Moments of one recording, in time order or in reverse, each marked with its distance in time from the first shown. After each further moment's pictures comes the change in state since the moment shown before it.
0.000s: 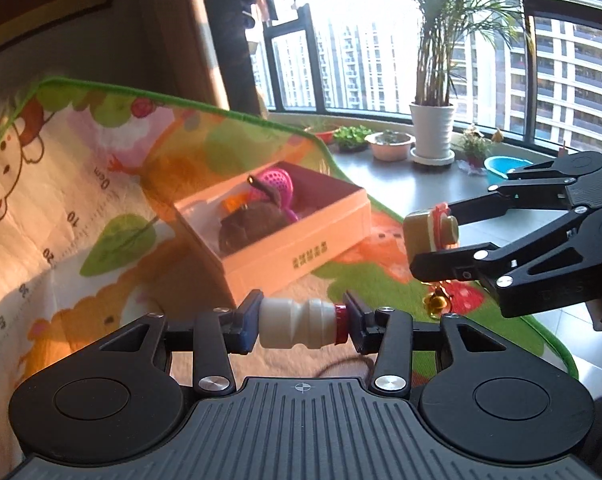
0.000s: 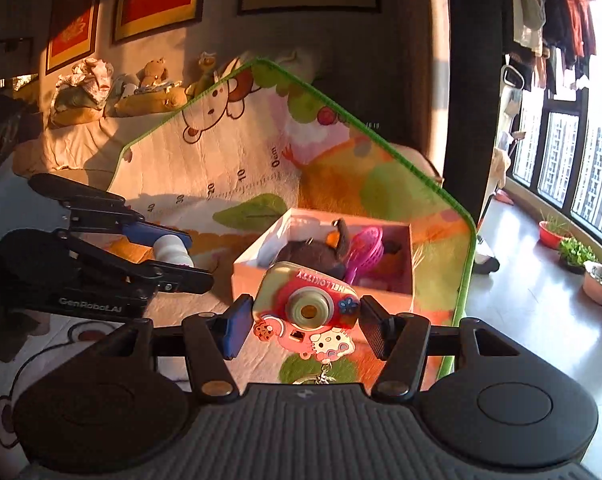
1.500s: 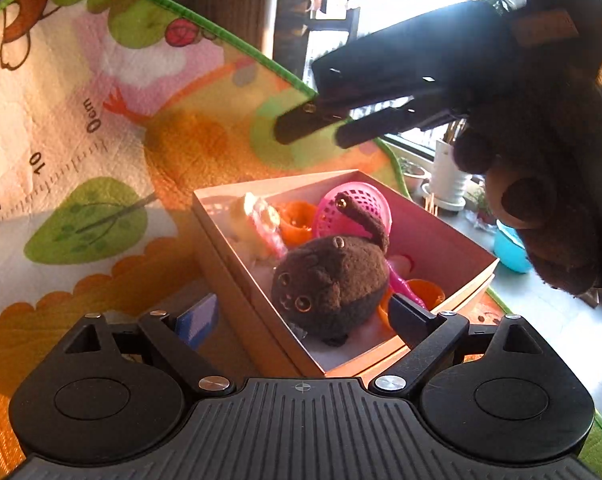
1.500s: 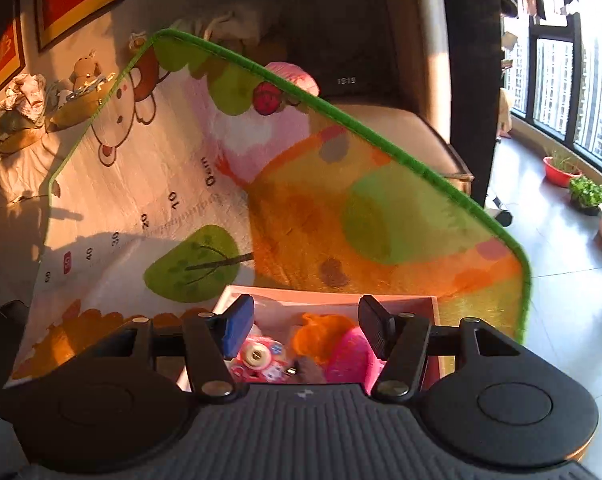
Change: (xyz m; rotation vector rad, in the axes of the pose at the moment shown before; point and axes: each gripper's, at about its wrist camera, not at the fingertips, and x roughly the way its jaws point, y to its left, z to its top) left arm 0.147 0.109 0.006 -0.298 0.006 -0.116; right arm 0.208 -0.064 0.101 0.177 0.185 -0.030
